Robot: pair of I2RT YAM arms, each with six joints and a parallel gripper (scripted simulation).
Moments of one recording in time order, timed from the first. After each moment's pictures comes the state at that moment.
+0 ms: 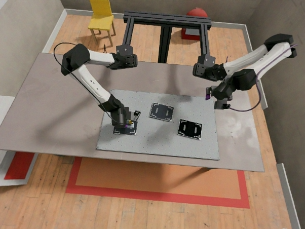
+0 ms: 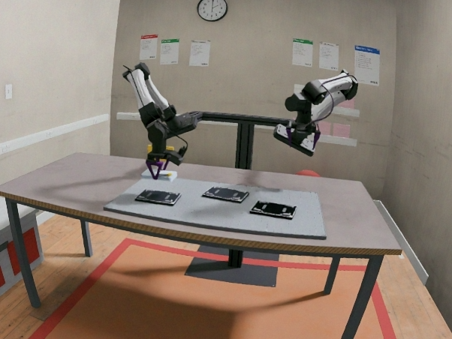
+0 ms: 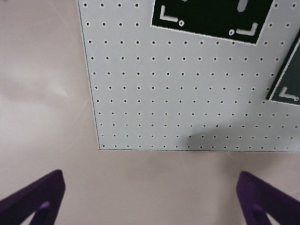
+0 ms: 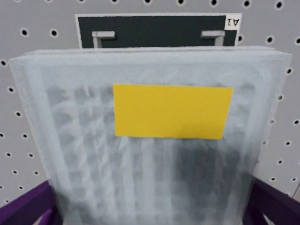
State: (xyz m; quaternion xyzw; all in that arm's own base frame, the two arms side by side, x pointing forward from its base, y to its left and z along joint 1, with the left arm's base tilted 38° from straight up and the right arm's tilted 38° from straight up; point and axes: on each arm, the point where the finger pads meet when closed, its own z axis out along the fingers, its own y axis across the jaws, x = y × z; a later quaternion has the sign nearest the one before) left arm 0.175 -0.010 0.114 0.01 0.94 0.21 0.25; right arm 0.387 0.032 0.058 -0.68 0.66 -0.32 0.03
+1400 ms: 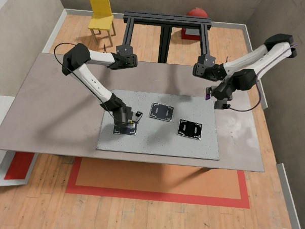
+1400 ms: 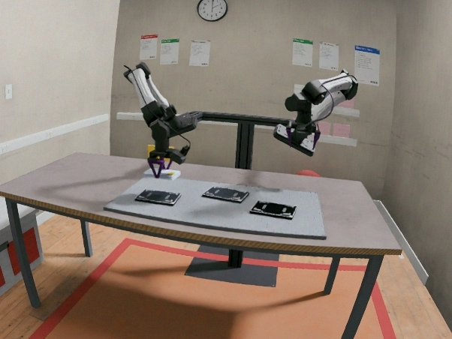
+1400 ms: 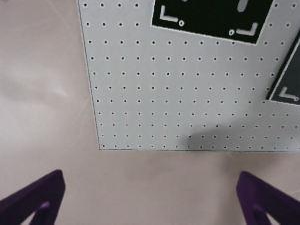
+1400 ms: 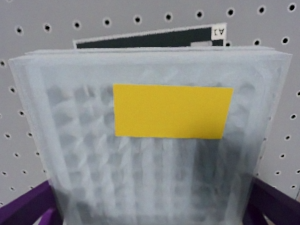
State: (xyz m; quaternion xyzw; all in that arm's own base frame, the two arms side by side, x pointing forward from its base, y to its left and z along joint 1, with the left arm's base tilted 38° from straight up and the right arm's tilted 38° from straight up) left arm 0.175 -0.010 0.114 0.01 0.94 0.21 0.25; right arm 0.384 0.046 0.057 -0.64 0.69 -0.32 0.06
